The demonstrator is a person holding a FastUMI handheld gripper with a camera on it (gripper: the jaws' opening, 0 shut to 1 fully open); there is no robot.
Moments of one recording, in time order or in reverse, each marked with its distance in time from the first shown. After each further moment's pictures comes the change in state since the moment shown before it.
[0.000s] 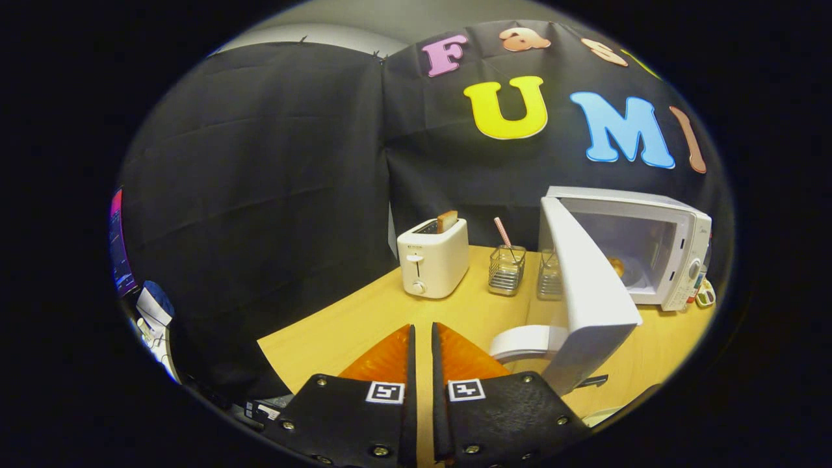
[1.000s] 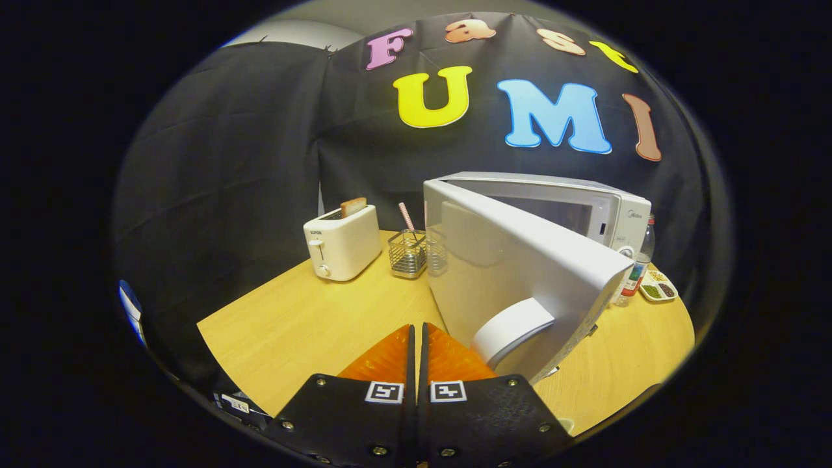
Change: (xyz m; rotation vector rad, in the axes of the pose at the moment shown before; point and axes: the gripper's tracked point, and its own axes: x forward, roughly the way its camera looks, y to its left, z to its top) arm -0.054 -0.157 -0.014 0.020 0.054 -0.251
